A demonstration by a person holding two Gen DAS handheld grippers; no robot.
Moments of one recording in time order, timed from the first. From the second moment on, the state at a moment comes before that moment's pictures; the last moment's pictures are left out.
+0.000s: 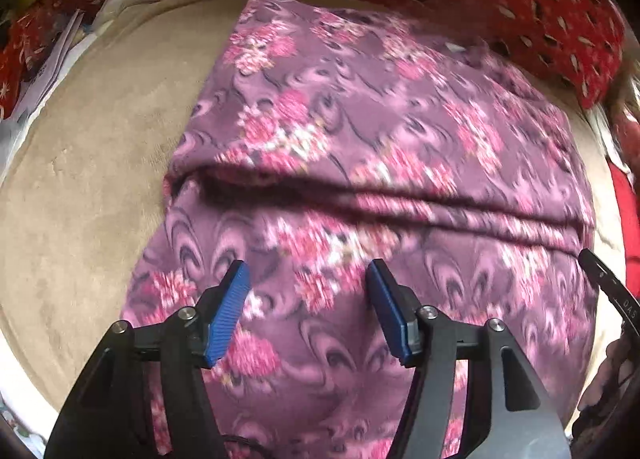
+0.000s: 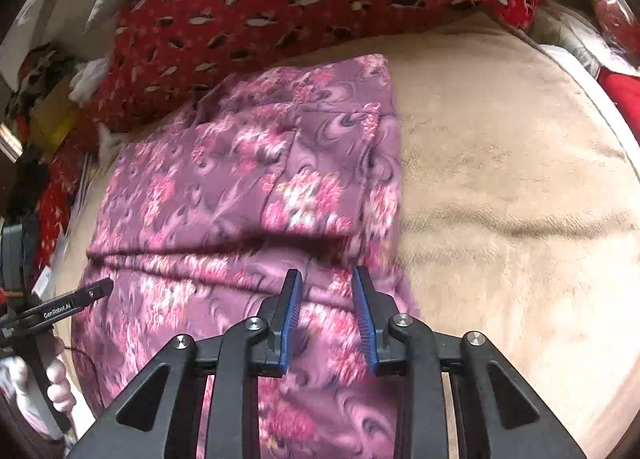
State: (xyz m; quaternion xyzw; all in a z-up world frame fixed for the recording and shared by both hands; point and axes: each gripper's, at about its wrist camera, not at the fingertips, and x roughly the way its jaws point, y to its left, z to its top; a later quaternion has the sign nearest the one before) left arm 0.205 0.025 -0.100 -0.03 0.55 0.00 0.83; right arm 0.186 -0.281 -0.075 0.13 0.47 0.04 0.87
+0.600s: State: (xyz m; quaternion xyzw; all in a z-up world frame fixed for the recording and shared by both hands) left arm 0.114 0.008 -0.117 0.02 0.56 -0.01 0.83; right arm 0.043 -0.239 -0.090 0.03 0.50 0.04 0.86
